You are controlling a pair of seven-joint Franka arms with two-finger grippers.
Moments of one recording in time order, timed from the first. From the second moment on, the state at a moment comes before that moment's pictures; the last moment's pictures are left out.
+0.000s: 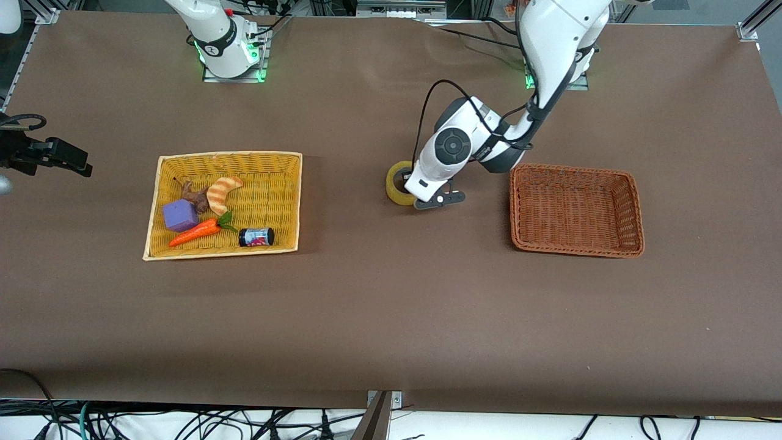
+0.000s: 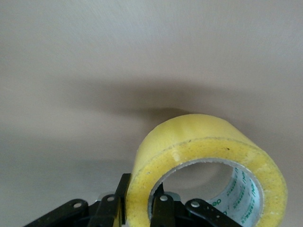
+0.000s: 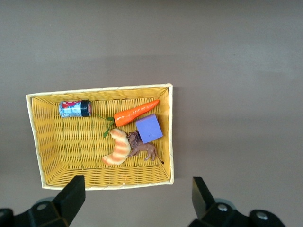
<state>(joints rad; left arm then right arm) -0.38 0.55 -0.32 -1.87 -0.10 2.28 -0.83 -0.12 0.15 0.09 -1.46 -0.05 1.56 -0.02</state>
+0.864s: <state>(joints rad) -0.10 0.29 -0.04 -2.02 -0.04 2.07 0.02 -0.11 0.16 0.09 -1.46 -0.05 1.59 -0.02</state>
